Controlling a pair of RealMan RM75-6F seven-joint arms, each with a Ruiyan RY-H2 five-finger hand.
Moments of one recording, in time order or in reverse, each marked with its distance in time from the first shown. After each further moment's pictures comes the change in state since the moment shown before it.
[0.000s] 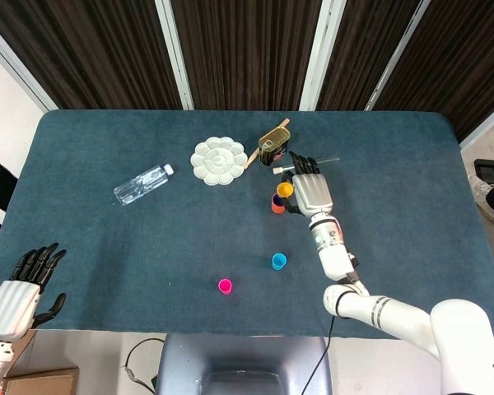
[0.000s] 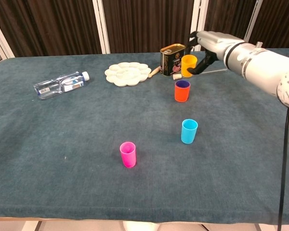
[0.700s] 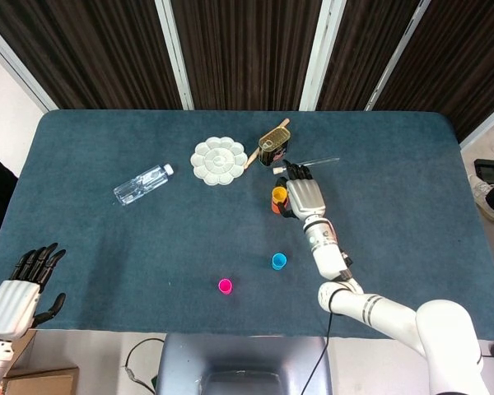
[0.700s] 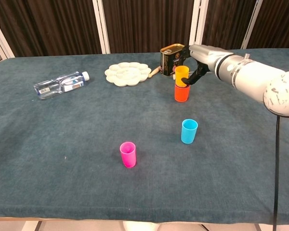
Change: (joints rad) left arm 0.000 0.006 0.000 -0.009 -0.012 -0.010 0.001; right arm 0.026 -0.069 -0.001 0.107 -0.007 -0.090 0.058
